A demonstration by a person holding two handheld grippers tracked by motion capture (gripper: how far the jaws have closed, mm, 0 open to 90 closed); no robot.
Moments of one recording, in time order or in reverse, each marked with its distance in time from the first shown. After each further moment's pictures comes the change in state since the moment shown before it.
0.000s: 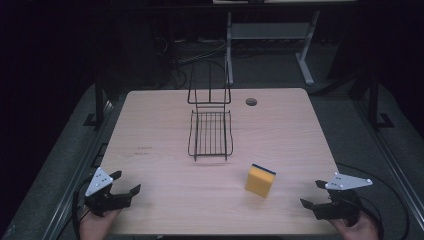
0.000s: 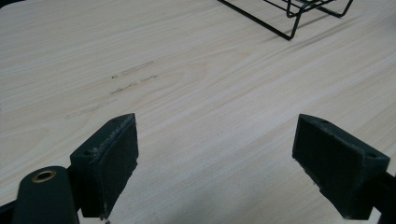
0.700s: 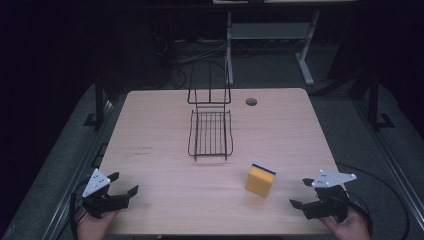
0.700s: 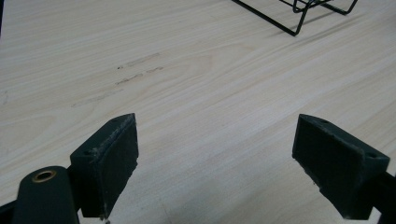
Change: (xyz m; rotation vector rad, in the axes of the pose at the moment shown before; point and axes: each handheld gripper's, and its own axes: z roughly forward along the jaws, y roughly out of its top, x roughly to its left) left arm 0.003 -0.004 -0.004 0.008 0.009 -0.020; right arm 0.017 0.024 0.012 0.024 0.068 -0.082
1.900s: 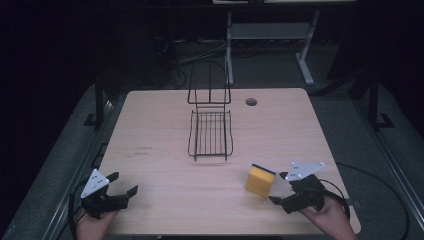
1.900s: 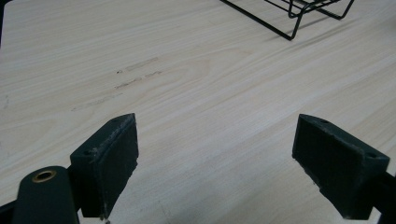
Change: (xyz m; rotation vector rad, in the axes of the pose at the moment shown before) left arm 0.000 0.001 -0.003 -0.014 -0.008 0.001; right arm 0.023 0.053 0.027 0.040 0.099 -0.140
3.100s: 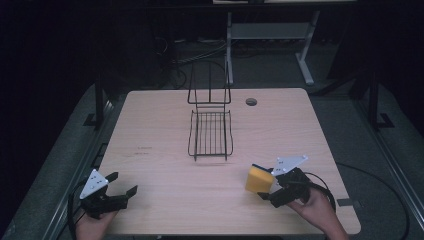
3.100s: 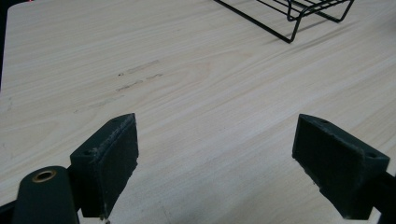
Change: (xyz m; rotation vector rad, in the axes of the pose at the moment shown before) left arm 0.000 0.000 -0.002 -0.010 0.003 0.002; right arm -0.002 0.022 0.026 0.017 0.041 -0.040
